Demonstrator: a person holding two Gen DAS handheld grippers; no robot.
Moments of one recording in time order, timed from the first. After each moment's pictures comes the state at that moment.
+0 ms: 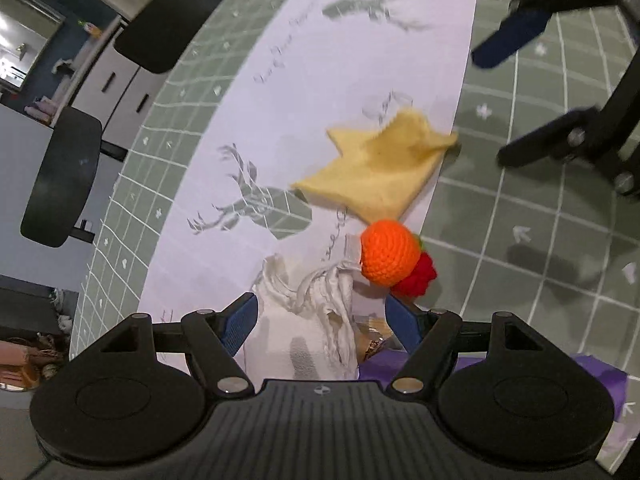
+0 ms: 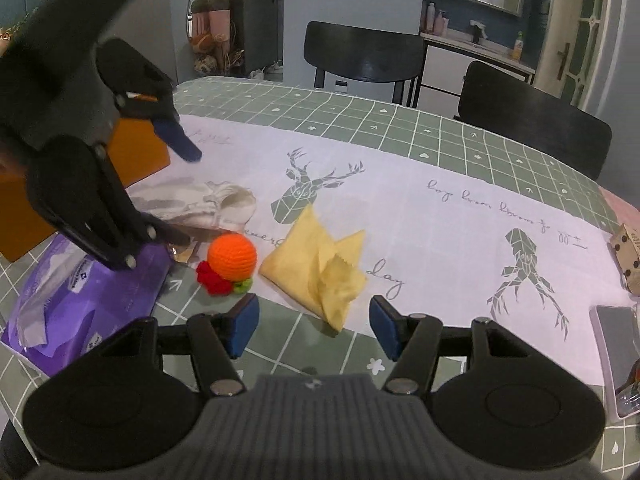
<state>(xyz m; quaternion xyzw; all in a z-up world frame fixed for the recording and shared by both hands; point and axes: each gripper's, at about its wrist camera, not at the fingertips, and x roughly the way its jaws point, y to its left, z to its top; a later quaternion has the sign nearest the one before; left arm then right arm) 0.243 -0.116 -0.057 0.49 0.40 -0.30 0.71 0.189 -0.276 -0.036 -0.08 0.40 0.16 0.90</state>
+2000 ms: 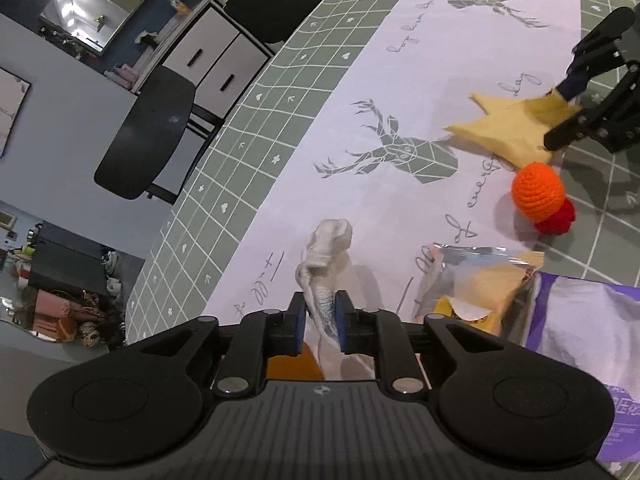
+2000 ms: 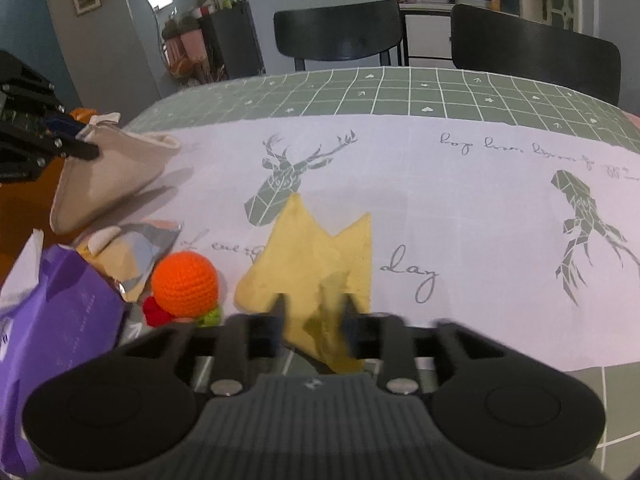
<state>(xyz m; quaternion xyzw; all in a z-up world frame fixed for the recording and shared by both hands) 0.280 -0.031 -0.028 0.47 0.37 -0.21 0.77 0.245 -0.285 -0.102 0.03 0.41 0.16 0.90</state>
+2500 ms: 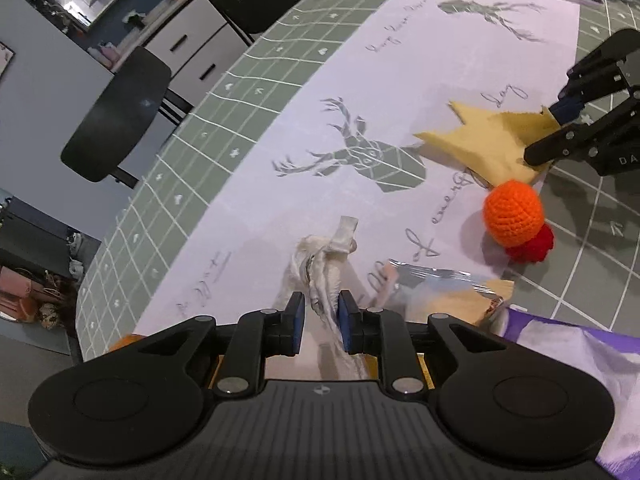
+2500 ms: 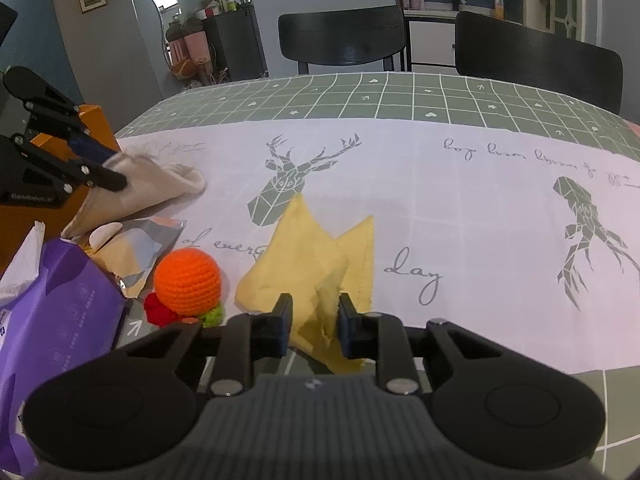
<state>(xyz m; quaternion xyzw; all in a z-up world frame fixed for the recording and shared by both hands) 0.283 -0.042 -0.052 0.42 0.40 -0.24 0.78 0.242 -0.280 -0.102 0.02 0.40 0.16 0.90</state>
